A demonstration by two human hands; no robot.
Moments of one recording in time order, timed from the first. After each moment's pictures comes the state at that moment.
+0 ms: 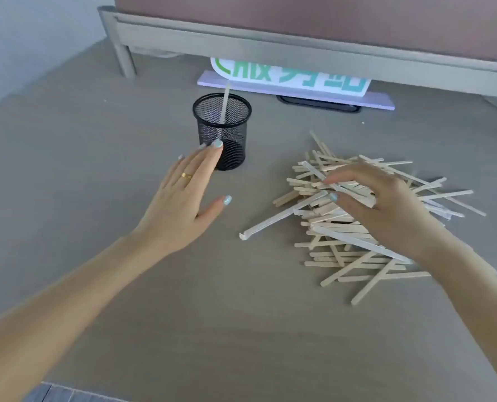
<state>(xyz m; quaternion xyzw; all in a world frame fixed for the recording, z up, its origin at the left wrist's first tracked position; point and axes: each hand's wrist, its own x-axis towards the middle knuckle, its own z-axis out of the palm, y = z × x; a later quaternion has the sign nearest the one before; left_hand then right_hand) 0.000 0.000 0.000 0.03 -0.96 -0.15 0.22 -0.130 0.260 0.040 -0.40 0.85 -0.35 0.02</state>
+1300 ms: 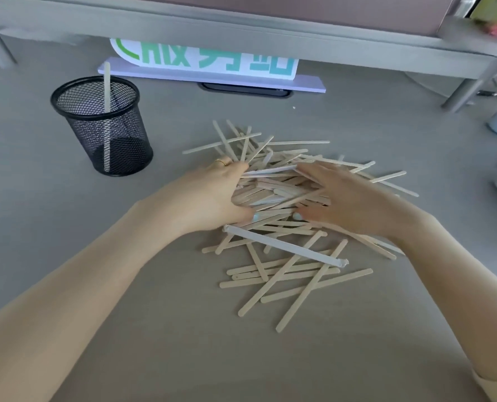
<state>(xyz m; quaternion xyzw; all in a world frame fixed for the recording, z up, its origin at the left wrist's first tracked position) -0.114 0.111 0.028 0.03 -0.98 -0.16 -0.09 -0.197 0.312 0.019 -0.37 0.91 -0.15 0.11</state>
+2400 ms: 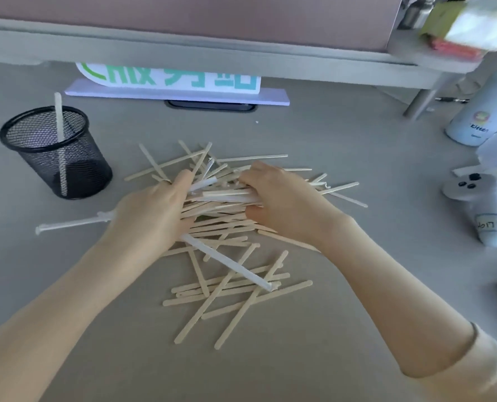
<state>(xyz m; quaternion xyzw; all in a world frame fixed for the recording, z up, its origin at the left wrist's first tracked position) -0.113 0.124 0.020 0.07 -0.99 -0.01 0.08 -0.197 0.298 0.044 -0.43 0.89 -0.15 0.03</state>
